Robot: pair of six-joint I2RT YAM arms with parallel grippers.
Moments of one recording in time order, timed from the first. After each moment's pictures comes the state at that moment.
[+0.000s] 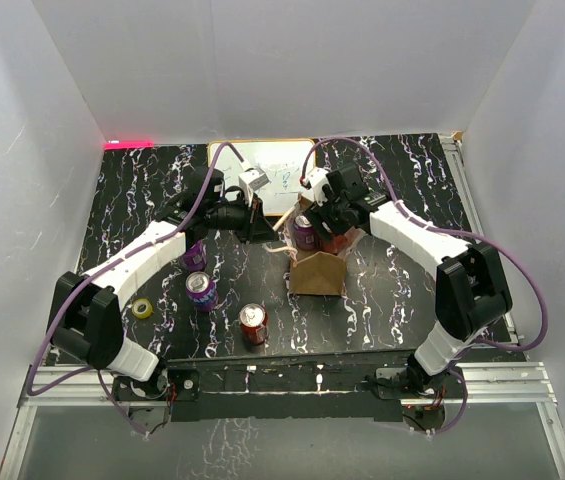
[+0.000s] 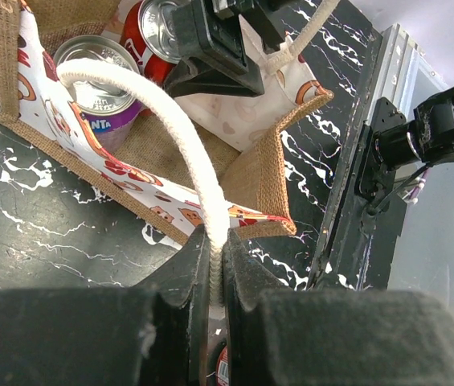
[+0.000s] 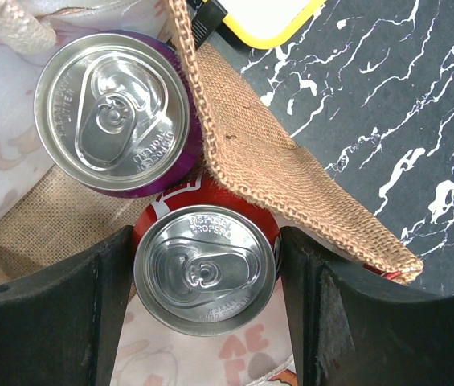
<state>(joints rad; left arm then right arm) -0.47 1.48 1.09 -0.22 0.80 -0.06 0.48 1.65 1.25 -0.51 -0.03 -0.29</state>
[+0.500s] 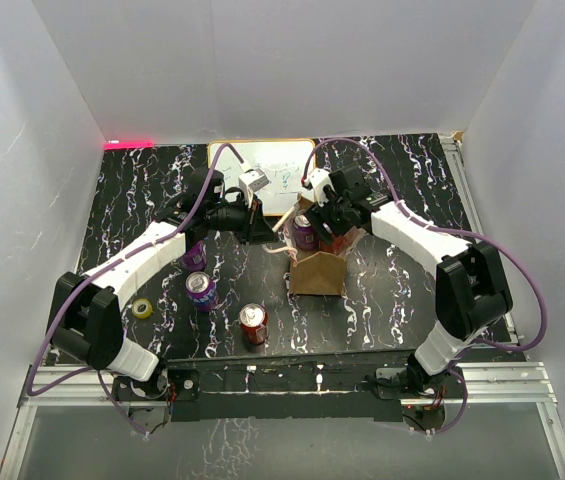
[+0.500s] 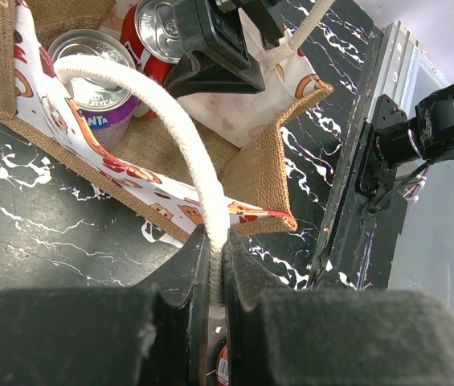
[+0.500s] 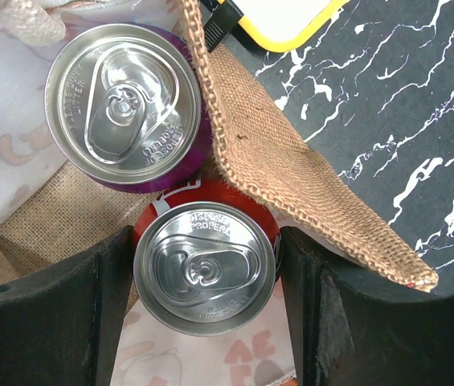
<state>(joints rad) -0.47 1.47 1.08 -0.22 0.80 -0.05 0.45 1.65 1.24 -0.50 -0.10 -0.29</state>
